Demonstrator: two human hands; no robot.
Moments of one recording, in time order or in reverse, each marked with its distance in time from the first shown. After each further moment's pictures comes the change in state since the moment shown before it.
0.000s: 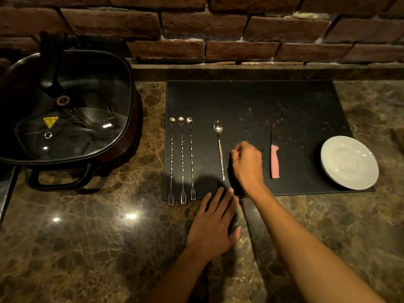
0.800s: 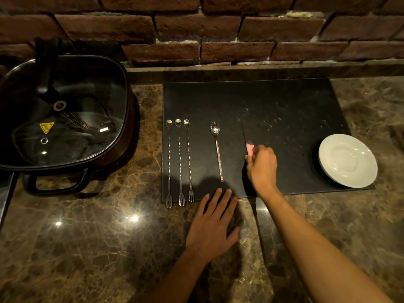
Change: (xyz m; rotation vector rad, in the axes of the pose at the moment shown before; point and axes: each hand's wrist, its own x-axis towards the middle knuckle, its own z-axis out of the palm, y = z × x) left_hand -0.001 -0.001 -0.001 0.013 0.002 0.001; right_hand 0.006 0.034 -0.018 -0.169 0.097 0.085
